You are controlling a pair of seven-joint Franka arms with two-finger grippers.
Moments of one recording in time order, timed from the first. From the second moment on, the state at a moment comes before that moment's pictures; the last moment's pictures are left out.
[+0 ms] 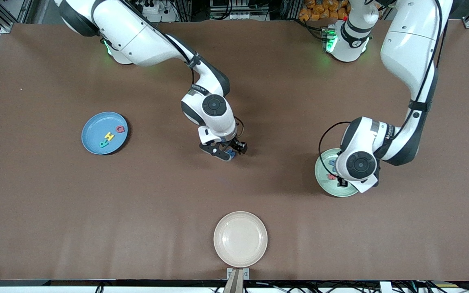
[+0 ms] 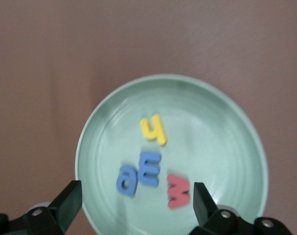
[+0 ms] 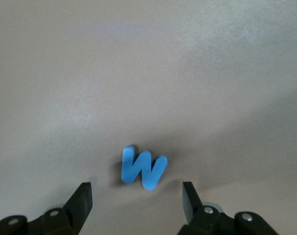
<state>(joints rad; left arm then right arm) -0.14 0.65 -0.15 -1.58 0.29 1.94 -1.79 0.48 0.82 0.33 -1.56 -0.29 2.43 1.40</state>
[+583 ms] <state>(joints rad) 0.01 0.54 -0.16 -1.48 0.26 1.97 -1.38 0.49 0.85 0.33 -1.52 -0.30 2.38 1.38</state>
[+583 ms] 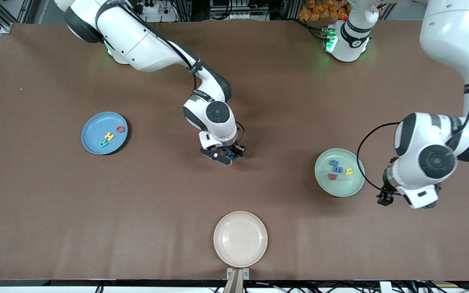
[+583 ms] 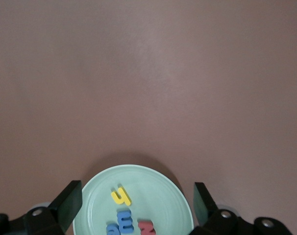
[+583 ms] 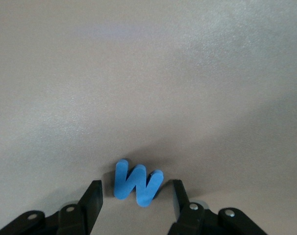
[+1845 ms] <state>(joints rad) 0.02 0.02 -0.22 -1.93 0.05 2.01 -0.72 0.50 0.85 0.32 -1.51 -0.36 2.36 1.36</state>
